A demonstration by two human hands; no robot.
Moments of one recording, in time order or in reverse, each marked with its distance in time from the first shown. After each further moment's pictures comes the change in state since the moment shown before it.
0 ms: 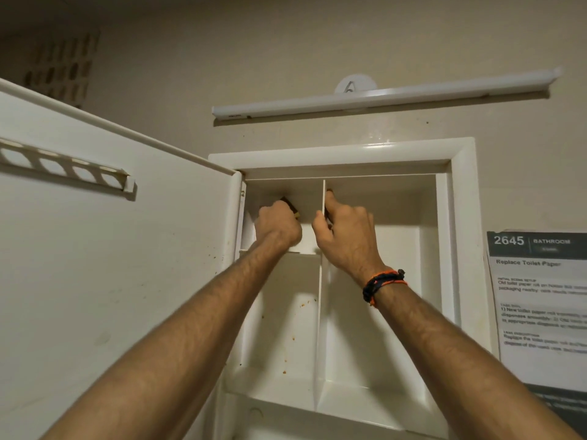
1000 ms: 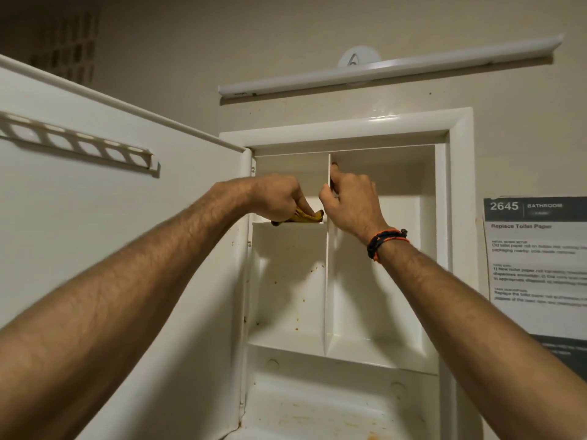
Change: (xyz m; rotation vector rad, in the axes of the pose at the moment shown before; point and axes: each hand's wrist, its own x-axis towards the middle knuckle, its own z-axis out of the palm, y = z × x) left_hand -0.027 -0.001 -0.085 0.382 -0.621 0.516; right_hand 0.002 -0.008 -0.012 -0.022 -0.077 0.038
